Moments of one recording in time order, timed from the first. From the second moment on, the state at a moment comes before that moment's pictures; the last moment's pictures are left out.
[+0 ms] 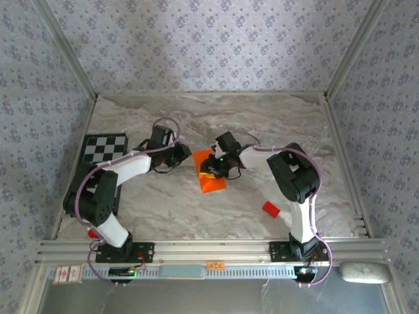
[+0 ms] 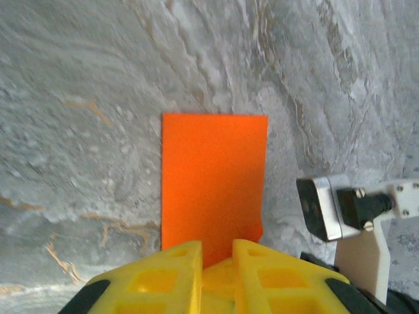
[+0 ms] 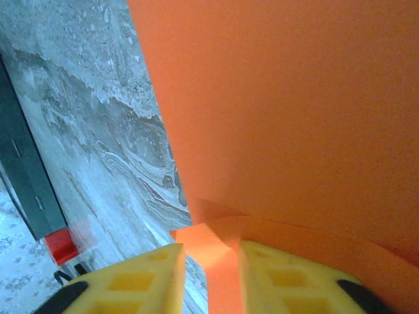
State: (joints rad) left arm -0.45 1.63 0.91 -0.10 0.34 -0.96; right arm 0.62 1.99 1.15 -0.17 -0.58 0.84
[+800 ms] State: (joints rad) left arm -0.59 1.75 0.91 -0.13 0.35 -0.97; right arm 0.61 1.99 1.15 -0.21 -0.57 0.83
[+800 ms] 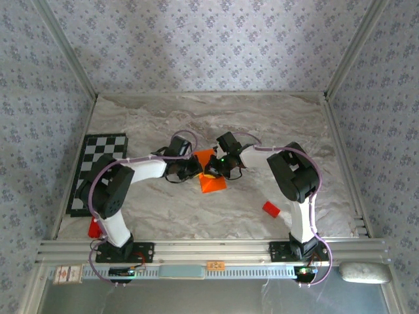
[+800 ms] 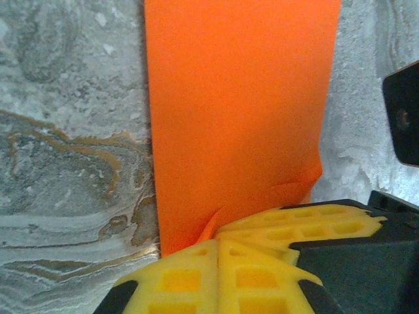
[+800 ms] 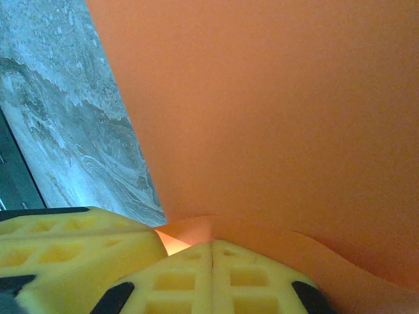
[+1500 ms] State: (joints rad) left arm -0.60 1.80 0.97 -0.22 0.29 -0.97; right arm 0.60 1.99 1.15 -0.20 -0.58 0.83
